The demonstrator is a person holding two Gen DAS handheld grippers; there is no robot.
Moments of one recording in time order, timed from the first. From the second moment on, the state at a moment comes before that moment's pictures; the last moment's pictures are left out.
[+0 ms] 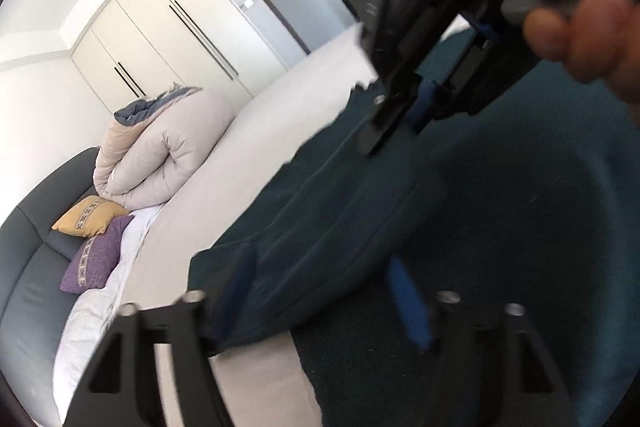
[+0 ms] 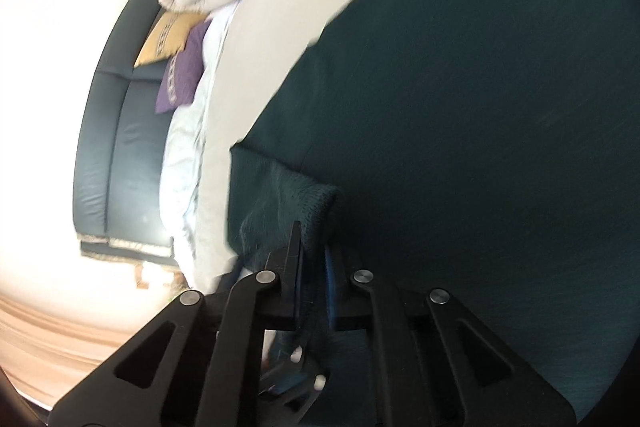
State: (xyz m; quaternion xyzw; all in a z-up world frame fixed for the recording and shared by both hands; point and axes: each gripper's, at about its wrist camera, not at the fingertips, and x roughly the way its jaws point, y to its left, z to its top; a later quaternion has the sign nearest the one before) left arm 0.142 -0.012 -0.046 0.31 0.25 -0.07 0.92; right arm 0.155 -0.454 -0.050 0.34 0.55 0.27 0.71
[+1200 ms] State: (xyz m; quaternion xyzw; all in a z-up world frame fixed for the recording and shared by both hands) left arm 0.124 -0.007 -0.062 0.26 0.33 -0.16 0.89; right arm 0.269 -0.605 -0.027 0.34 0.53 0.05 0.78
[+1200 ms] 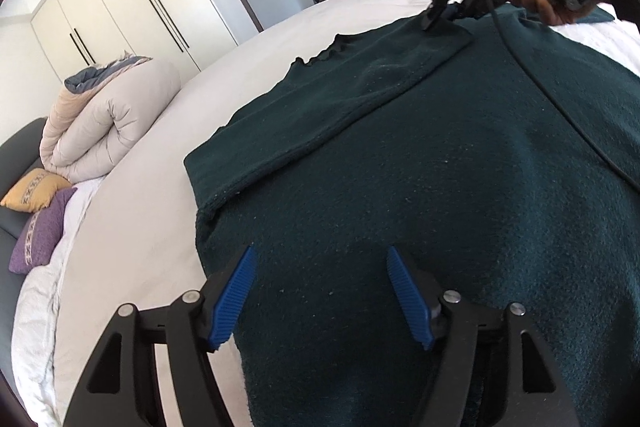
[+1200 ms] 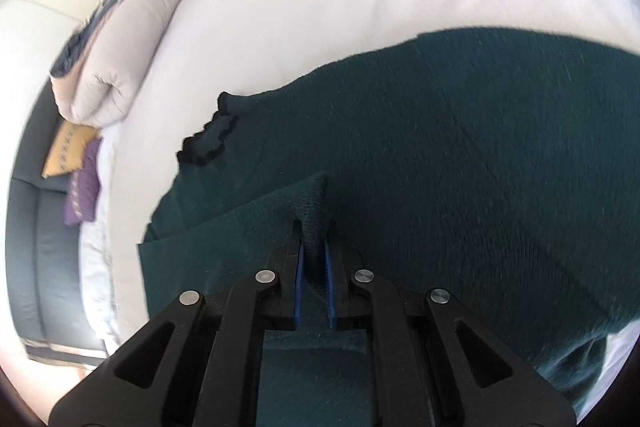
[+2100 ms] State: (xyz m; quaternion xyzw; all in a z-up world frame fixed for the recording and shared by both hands) left arm 0.143 0.010 -0.071 0.20 0.36 -0.14 0.90; right arm 0.208 -0.590 -0.075 0.37 0.50 0.11 0.78
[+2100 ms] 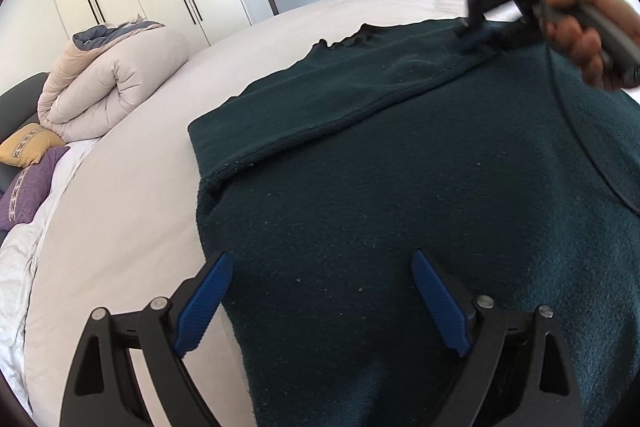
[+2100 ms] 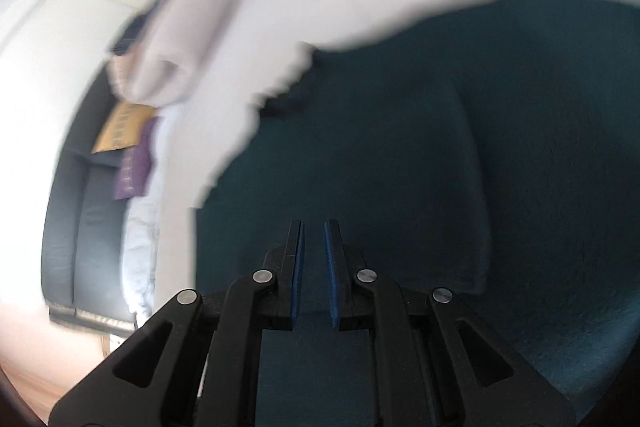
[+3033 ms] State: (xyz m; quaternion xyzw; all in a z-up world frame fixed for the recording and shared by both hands) left arm 0.160 0.023 0.006 -0.09 0.40 -0.18 0.89; right arm 0.001 -0.815 -0.062 0.63 0.12 -0.20 0.74
